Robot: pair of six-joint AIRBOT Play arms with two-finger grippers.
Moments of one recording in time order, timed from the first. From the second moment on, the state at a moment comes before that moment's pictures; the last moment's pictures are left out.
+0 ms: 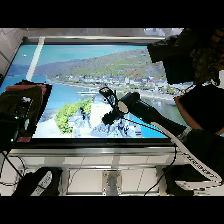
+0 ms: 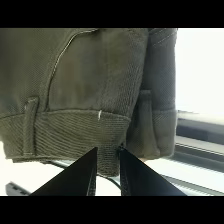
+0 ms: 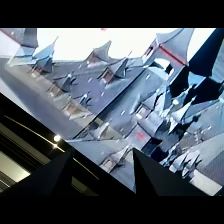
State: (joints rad) left arm 0.11 -0.83 0.62 -0.98 1.16 1.61; right arm 0.77 -1.51 1.29 -1.45 1.07 1.69
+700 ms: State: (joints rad) left arm 0.12 -0.88 0.62 -0.98 1.15 1.59; right arm 0.77 -1.51 1.29 -1.45 1.07 1.69
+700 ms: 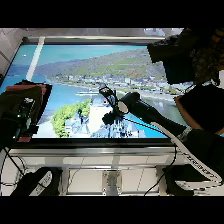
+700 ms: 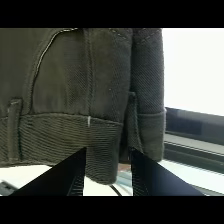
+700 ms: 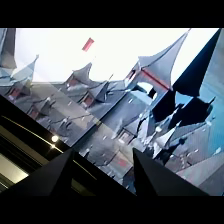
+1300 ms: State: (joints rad) left arm 0.12 -0.91 0.62 -0.92 1.13 1.57; right arm 0.77 -1.51 1.29 -1.46 1.07 1.69
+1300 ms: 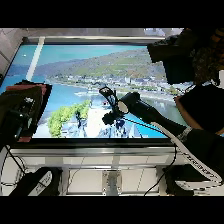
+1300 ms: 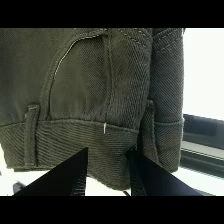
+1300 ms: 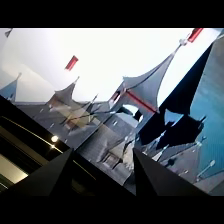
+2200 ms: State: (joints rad) left arm -0.06 -1.03 1.33 -1.56 1.42 1.80; right arm 0.61 -1.38 1.50 -1.54 1.29 1.53
